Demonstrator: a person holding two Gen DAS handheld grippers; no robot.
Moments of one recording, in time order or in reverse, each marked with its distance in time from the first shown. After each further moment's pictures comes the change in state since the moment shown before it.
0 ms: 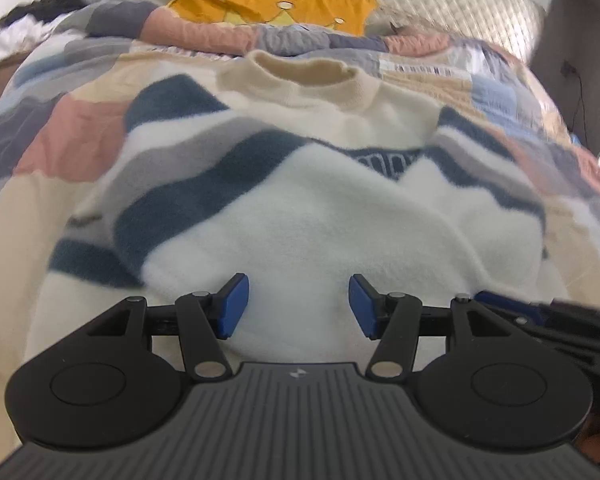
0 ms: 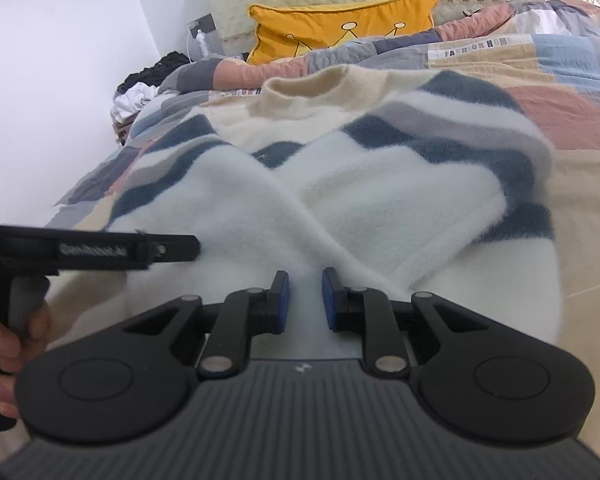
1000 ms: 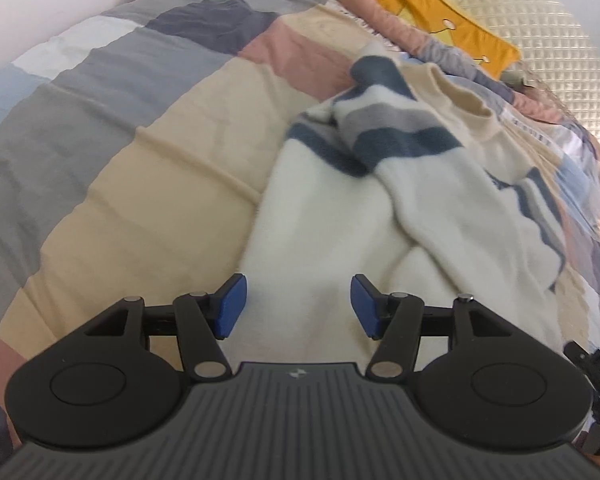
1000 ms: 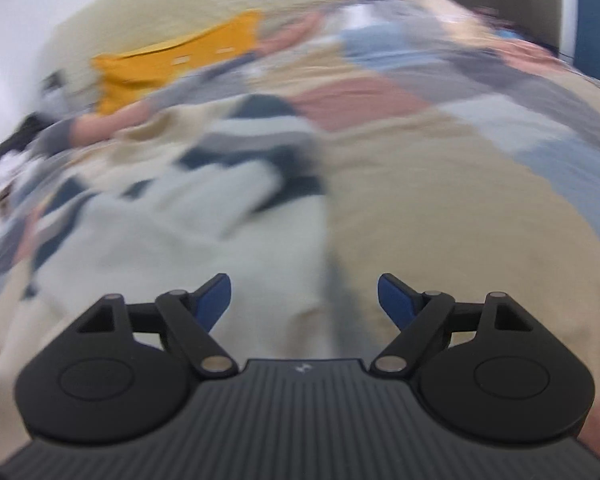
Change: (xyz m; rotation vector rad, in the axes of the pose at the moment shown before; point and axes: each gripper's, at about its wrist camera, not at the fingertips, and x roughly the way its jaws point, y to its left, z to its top) left arm -0.148 0.079 -0.066 -0.443 0.104 0.184; right arm -0.099 -0.022 -0.018 0.307 -0.045 -0.463
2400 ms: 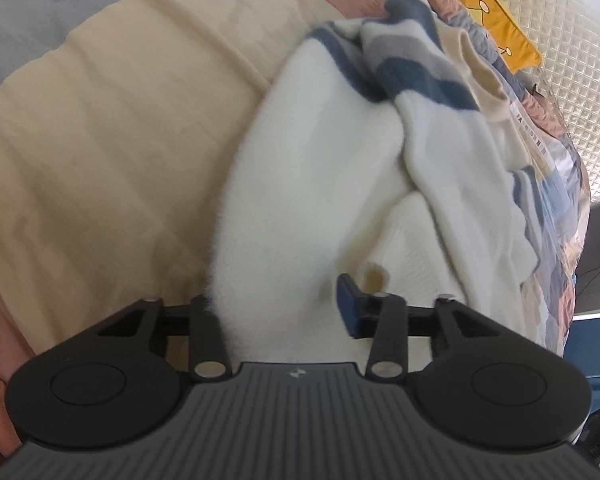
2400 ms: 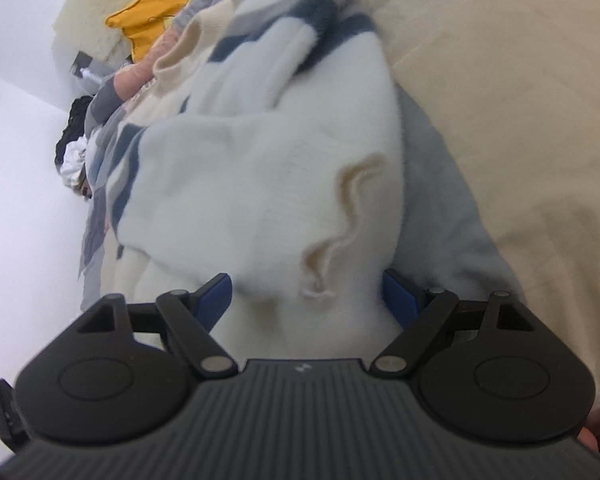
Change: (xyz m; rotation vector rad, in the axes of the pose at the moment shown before) left arm 0.041 0.016 -0.026 -0.249 0.218 -0.140; right arm 0.036 -0.005 -0.019 0.239 0.423 0.366
